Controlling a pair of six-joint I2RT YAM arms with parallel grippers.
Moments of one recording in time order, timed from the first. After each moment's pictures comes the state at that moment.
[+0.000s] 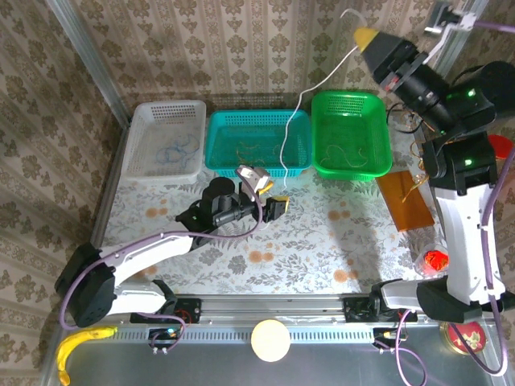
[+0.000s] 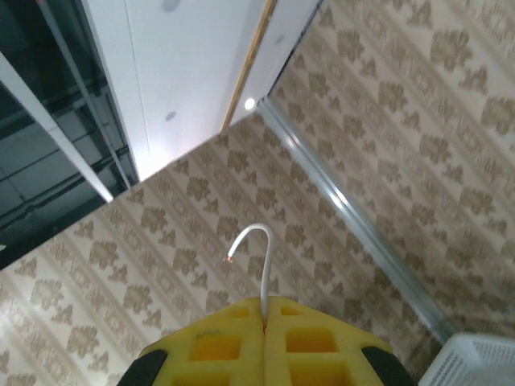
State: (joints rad) left arm -0.88 1.24 0.74 0.30 0.25 -0.20; right arm 0.20 1.29 1.96 -0.19 -0.58 0.97
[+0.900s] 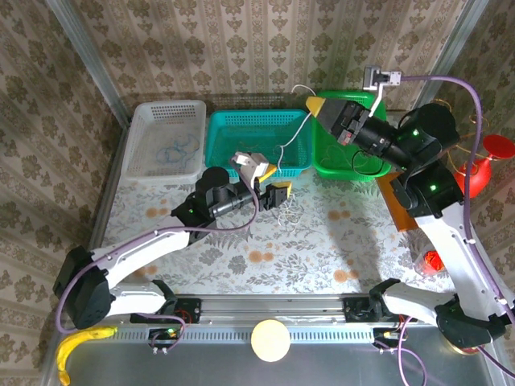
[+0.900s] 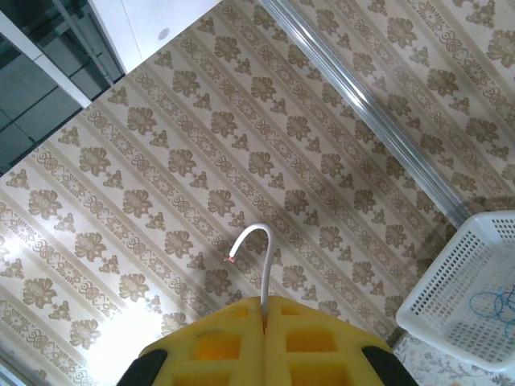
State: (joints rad) left arm -0.86 1.24 0.84 0.32 0.27 -0.20; right arm 0.42 1.12 1.54 -0.13 -0.54 0.89
